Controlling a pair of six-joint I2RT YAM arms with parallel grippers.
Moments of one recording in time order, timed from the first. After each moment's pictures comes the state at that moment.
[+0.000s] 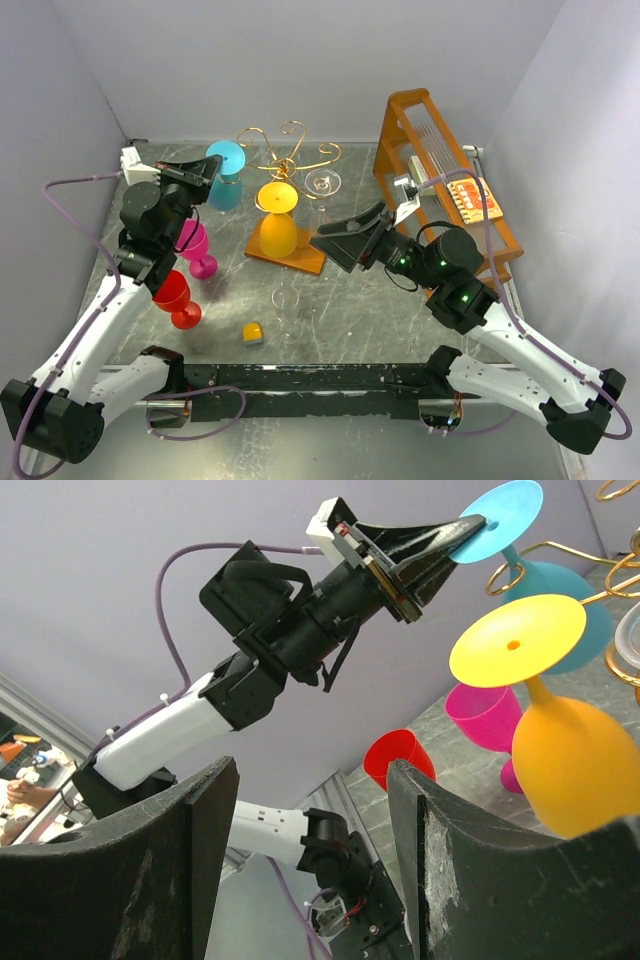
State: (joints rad) left arm -0.31 0.98 0.89 0.17 -0.15 -1.19; right arm 0.85 0.82 0.87 0.20 -0.25 0.74
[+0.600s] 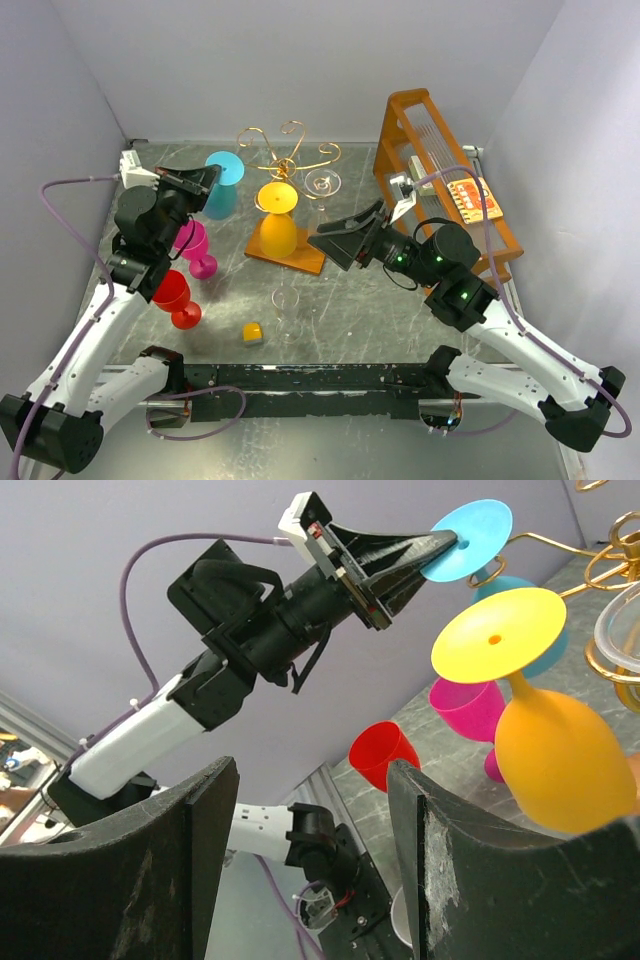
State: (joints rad) left arm -0.30 0.92 0.89 0.06 -0.10 -1.12; right arm 0.85 0.84 0.90 0.15 -0.24 0.71
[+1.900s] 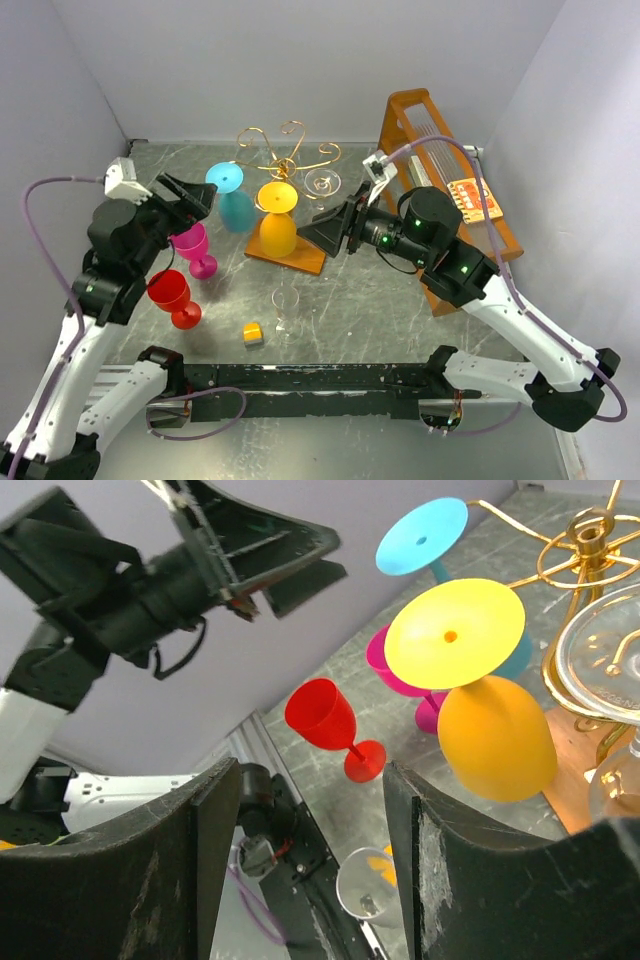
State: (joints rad) left arm -0.30 0.79 1.00 -0.35 -0.09 -0.79; right arm 0.85 1.00 1.19 -0.20 -0.24 0.54
